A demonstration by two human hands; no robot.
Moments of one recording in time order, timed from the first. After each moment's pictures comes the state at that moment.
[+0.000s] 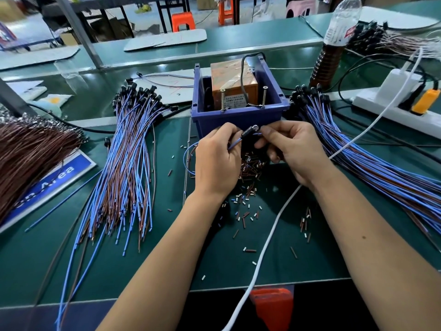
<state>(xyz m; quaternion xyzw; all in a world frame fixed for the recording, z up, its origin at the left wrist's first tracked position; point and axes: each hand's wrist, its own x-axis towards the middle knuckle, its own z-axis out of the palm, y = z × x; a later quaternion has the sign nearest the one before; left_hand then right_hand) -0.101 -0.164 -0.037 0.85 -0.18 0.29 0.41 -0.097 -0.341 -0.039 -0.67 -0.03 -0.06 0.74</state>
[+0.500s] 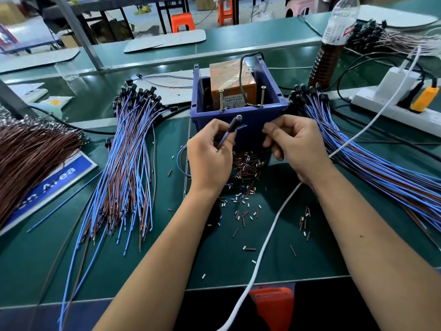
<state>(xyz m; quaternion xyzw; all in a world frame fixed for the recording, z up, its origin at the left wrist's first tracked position) -0.097 -0.161 -0.039 0.79 -0.13 0.28 0.52 -0.097 -0.345 -0.041 -0.71 -0.05 -0.12 0.69</state>
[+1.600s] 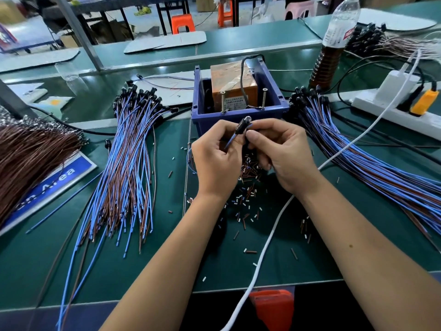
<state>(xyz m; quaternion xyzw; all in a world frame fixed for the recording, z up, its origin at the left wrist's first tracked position) -0.106 -0.172 -0.036 0.74 -0.15 0.30 0.58 -0.109 -0.313 -0.038 -0.61 -0.12 -0.11 0.78</state>
